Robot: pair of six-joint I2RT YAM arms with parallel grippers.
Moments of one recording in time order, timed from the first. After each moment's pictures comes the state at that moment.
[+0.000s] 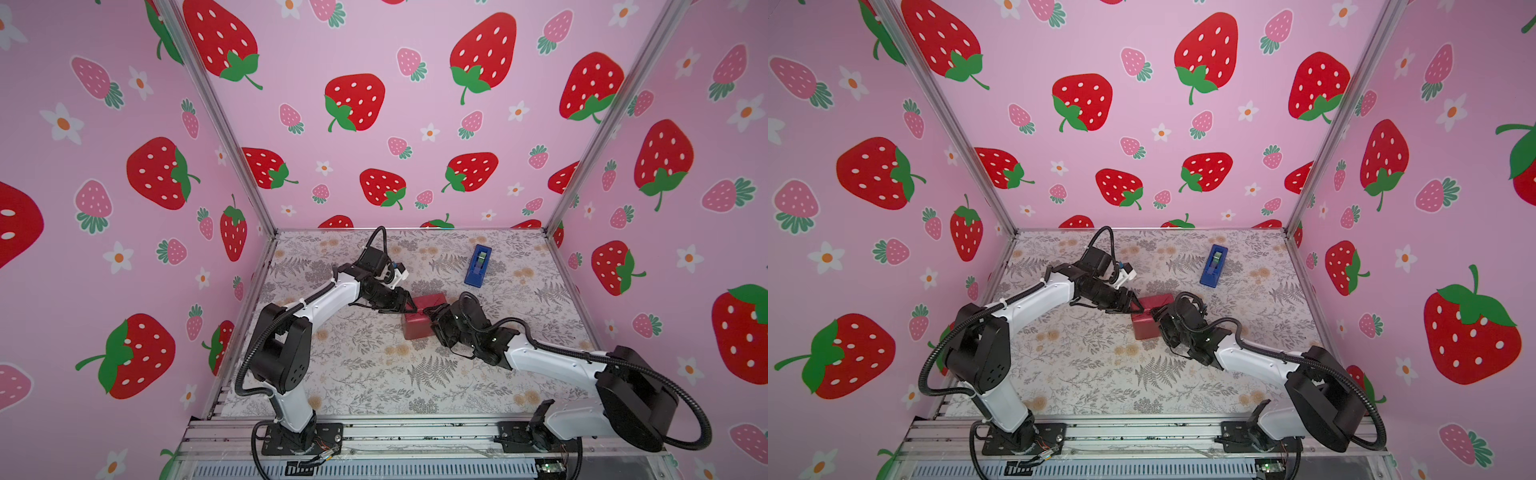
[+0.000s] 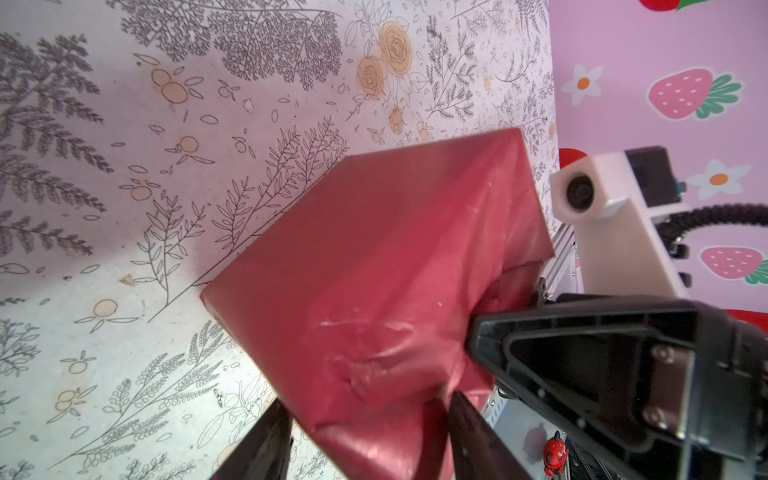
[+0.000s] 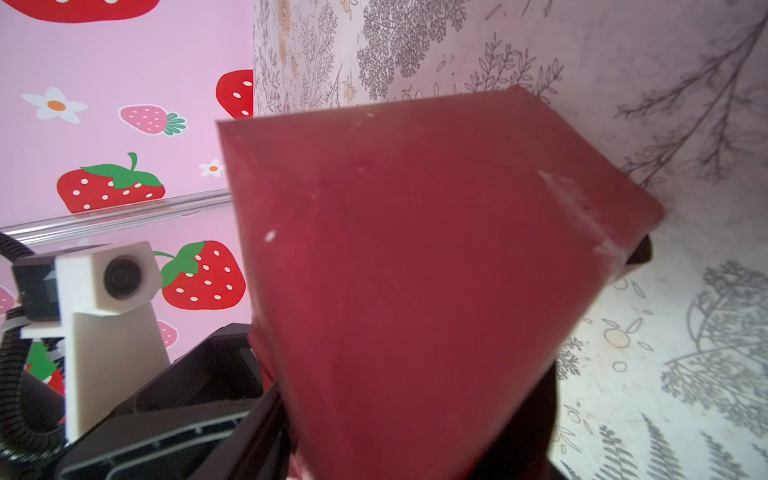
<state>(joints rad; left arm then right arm) -0.47 1.75 1.32 -0.71 0.67 -0.22 0.88 1.37 0.66 0.11 0.03 1.56</state>
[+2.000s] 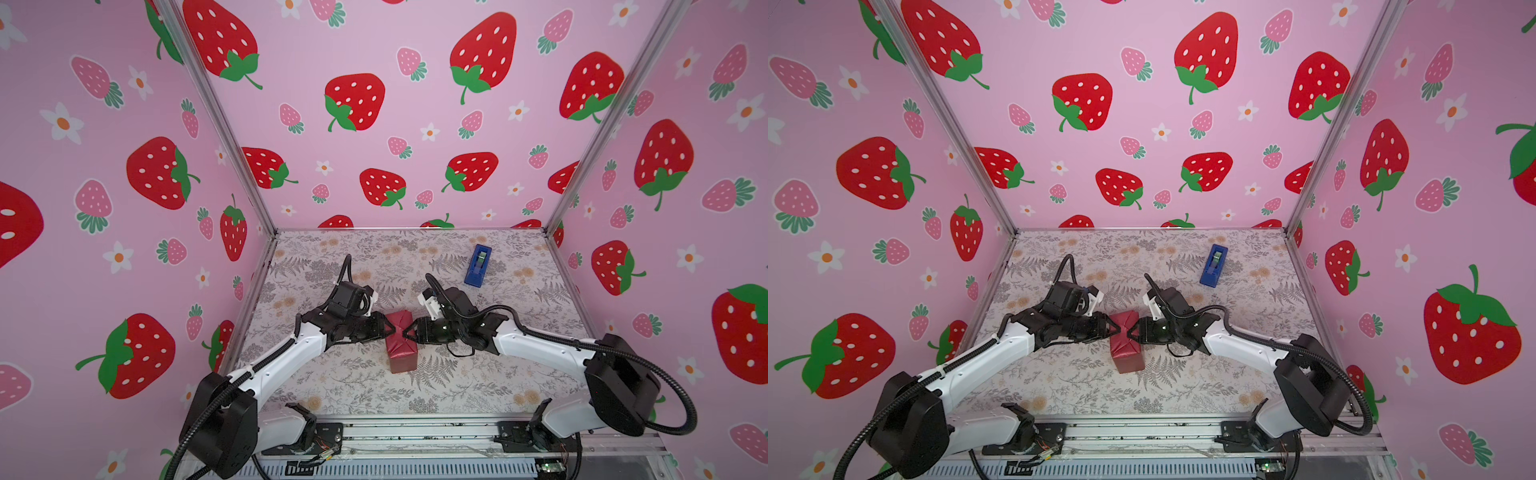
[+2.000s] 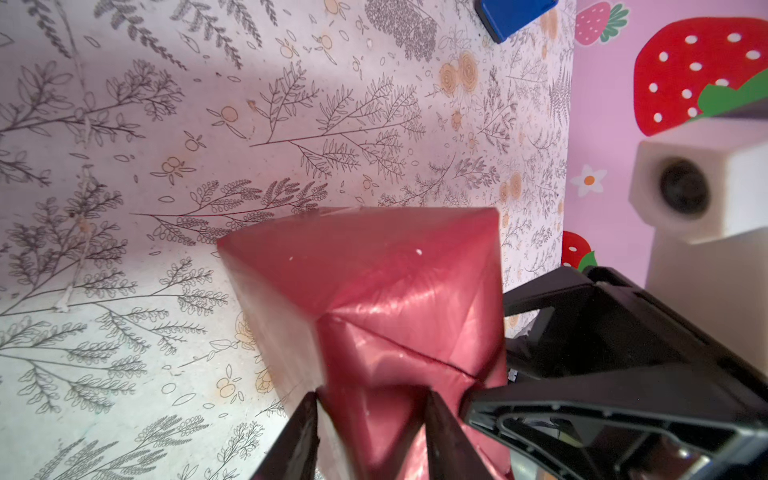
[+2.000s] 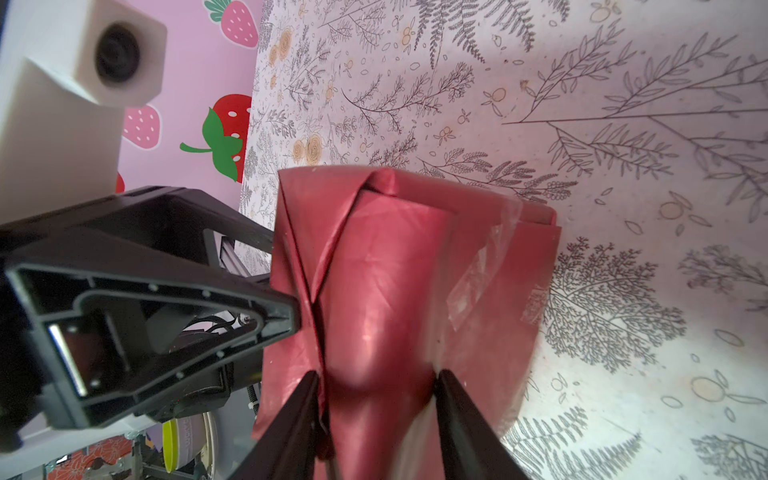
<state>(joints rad) -0.48 1.27 0.81 -0.47 0.49 -0.61 0.92 1.47 0.85 -0.12 -0.41 0.77</state>
